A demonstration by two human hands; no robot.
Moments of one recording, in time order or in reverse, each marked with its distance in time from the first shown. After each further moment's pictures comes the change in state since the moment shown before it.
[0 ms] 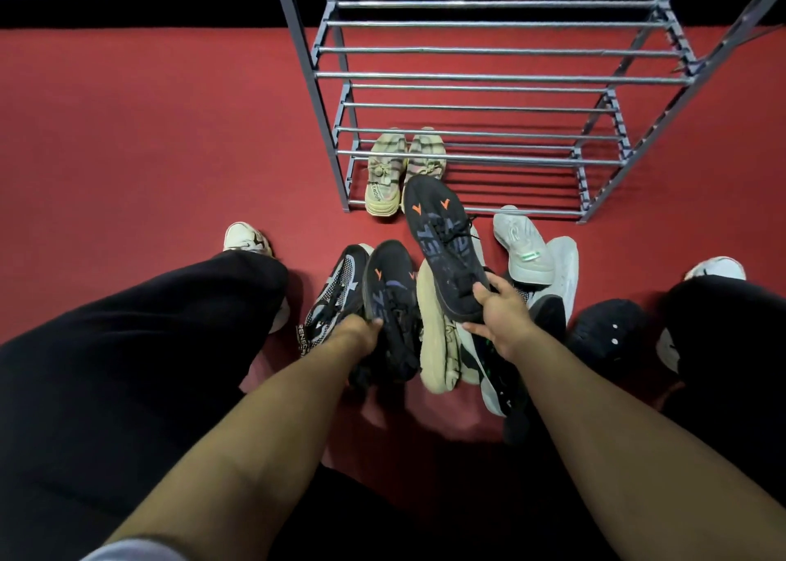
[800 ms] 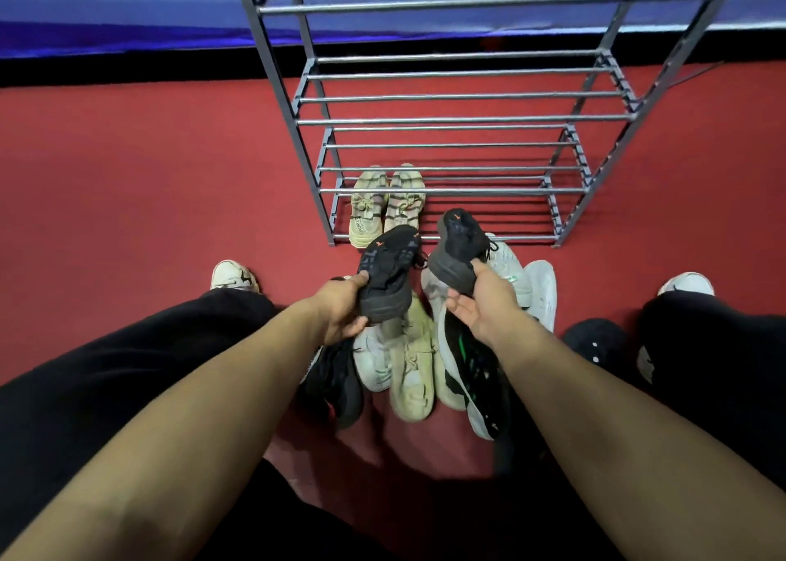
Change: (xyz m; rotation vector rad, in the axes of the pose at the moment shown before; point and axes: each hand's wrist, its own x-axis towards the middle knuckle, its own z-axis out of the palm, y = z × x) left_hand -0.046 0.079 -0.081 -0.786 -0.260 0.021; right_hand -0.007 -0.063 0.011 0.400 0.047 0.085
